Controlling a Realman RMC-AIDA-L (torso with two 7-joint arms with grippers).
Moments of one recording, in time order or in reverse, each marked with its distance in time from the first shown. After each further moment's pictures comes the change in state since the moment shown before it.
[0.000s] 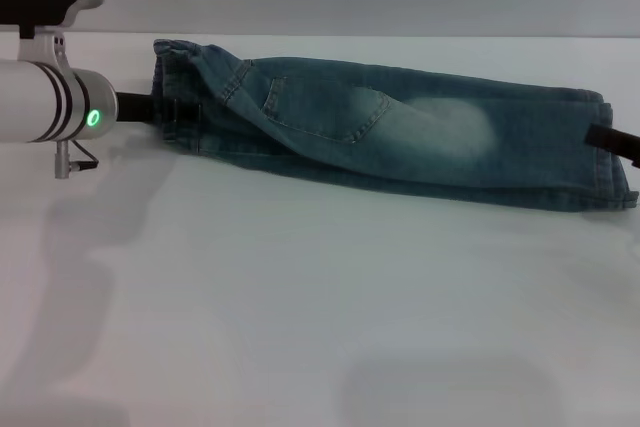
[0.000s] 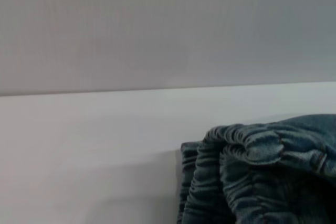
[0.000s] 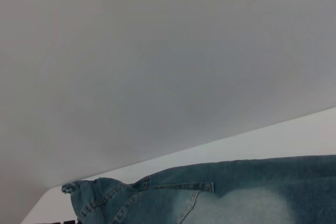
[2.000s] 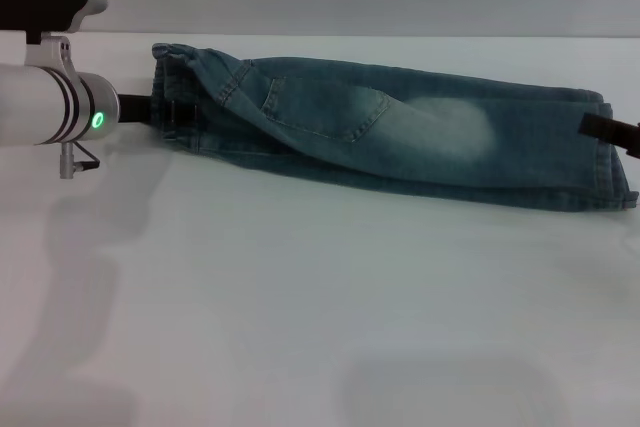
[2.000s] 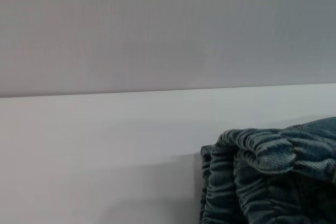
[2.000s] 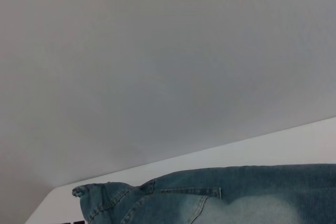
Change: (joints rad) left arm -0.058 0.005 -0.007 0.139 0.007 0.106 0.001; right arm 0.025 -0.005 0.000 0.000 -0.006 0.001 0.007
